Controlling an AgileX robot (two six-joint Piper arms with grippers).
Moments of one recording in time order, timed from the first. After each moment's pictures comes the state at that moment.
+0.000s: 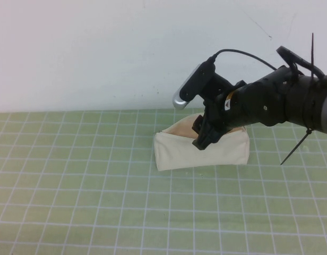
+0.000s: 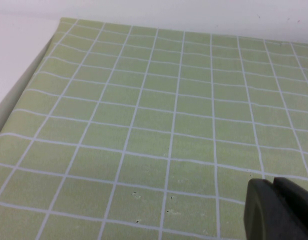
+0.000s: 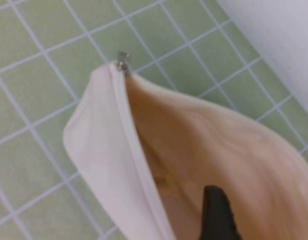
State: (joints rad) right arm 0.54 1.95 -1.49 -0.07 0.41 -0.40; left arm 0.06 -0.01 0.02 -0.09 0.37 -0.06
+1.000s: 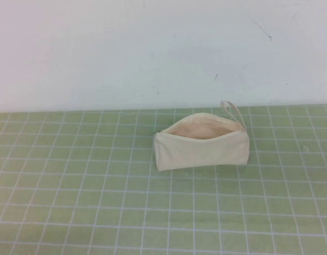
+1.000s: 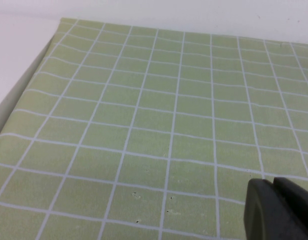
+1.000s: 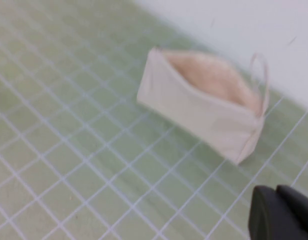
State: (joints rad) right arm 0.56 0.81 -0.78 0.04 0.57 -0.21; left arm 0.06 -0.01 0.02 -0.09 0.37 -0.06
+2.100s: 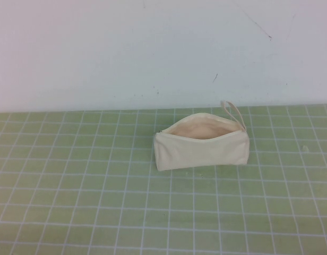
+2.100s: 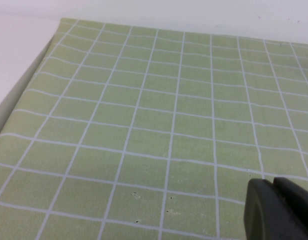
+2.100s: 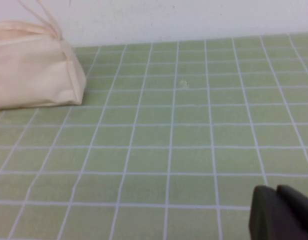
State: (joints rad) right arm 0.03 0.04 0.01 0.07 0.34 0.00; left arm 0.06 -0.01 0.02 -0.09 0.37 -0.06
